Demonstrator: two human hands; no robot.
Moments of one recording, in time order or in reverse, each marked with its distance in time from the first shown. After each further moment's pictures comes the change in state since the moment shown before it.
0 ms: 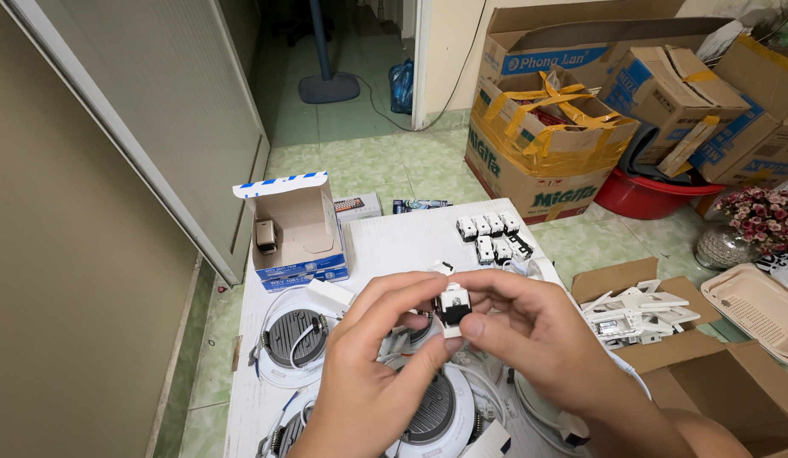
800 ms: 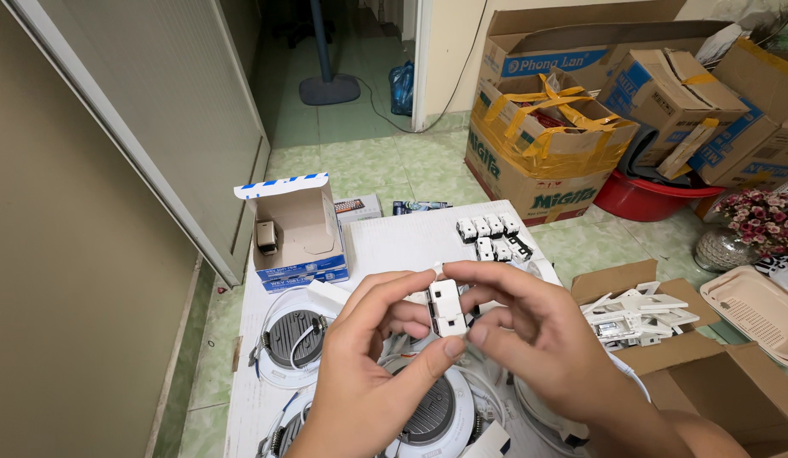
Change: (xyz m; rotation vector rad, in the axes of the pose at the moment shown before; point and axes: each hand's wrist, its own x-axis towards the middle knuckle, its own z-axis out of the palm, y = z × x) left_hand -0.002 -0.002 0.000 -0.120 0.040 -0.202; right_hand -0.005 -0.014 0.003 -0.082 -0.032 -0.137
